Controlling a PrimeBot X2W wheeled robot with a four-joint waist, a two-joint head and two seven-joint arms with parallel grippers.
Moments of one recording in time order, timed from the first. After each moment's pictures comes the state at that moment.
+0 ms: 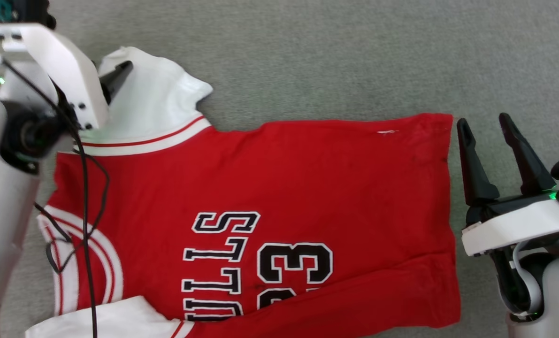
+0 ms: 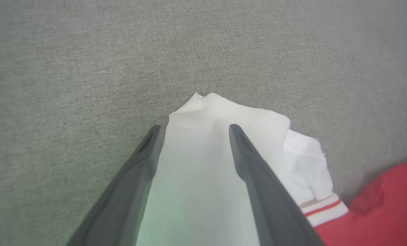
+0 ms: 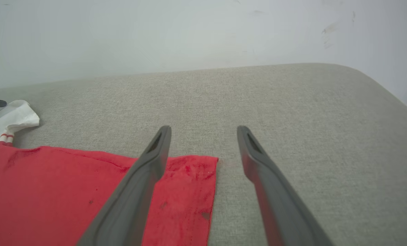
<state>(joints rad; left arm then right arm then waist) -0.88 0.56 -0.38 0.35 -0.84 0.03 0.63 -0.23 -0.07 -0.04 -0.15 0.22 0.13 0.06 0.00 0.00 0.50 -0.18</state>
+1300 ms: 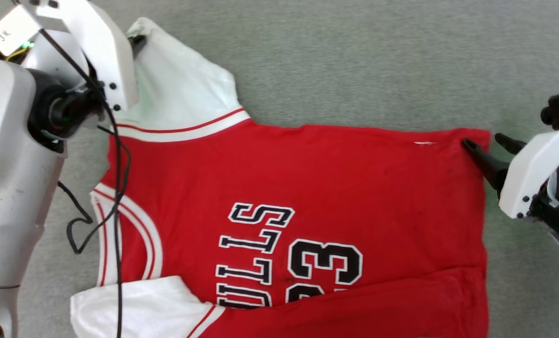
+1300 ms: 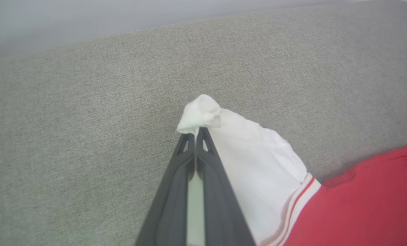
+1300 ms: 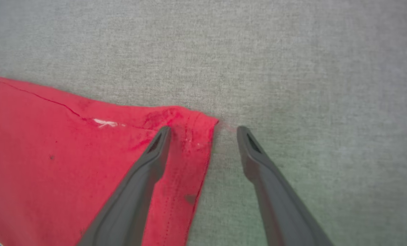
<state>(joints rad) -1.01 0.52 -0.47 0.37 -0.80 0.00 0.69 -0.46 -0.32 0.02 0.12 0.51 0.13 0.66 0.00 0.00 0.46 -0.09</state>
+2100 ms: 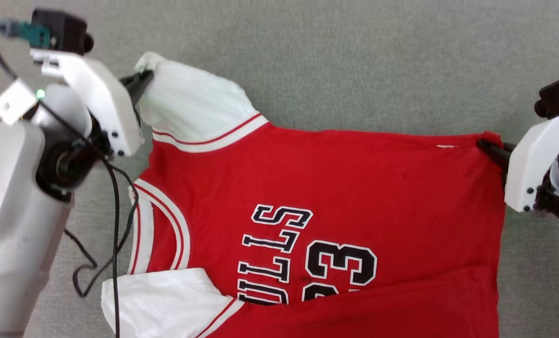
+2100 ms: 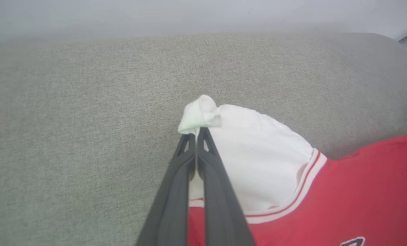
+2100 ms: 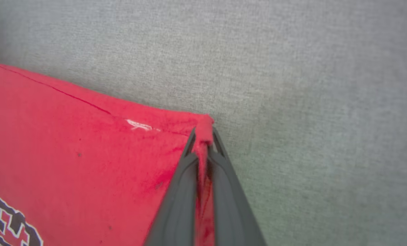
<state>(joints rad) -0.84 0.53 -0.43 0.30 -0.85 -0.02 0.53 -0.55 -0.40 0.11 0.20 0.57 0.13 0.79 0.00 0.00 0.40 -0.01</state>
